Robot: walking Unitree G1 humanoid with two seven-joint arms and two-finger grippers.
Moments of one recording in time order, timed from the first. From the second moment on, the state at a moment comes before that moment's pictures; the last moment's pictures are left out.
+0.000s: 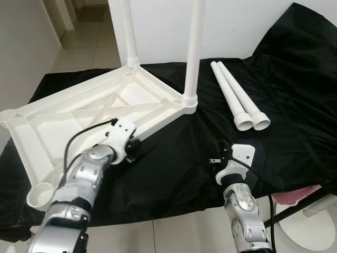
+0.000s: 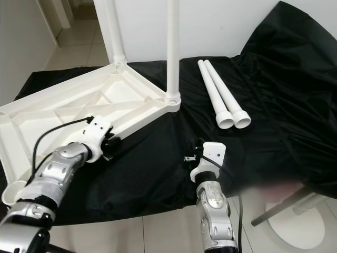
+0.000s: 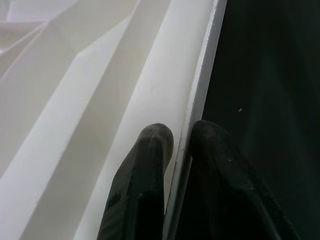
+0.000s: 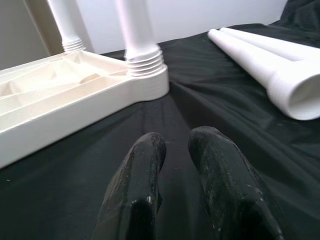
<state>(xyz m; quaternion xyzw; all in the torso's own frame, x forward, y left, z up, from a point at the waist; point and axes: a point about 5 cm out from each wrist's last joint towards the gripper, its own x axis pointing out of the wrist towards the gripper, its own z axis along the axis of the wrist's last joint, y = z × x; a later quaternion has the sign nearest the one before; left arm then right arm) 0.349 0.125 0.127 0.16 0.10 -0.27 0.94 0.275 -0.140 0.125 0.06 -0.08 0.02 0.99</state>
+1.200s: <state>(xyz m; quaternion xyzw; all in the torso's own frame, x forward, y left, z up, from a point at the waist) 0.259 0.106 0.156 0.06 0.00 -0.48 0.88 0.286 -0.132 0.123 0.06 -0.09 0.02 0.99</state>
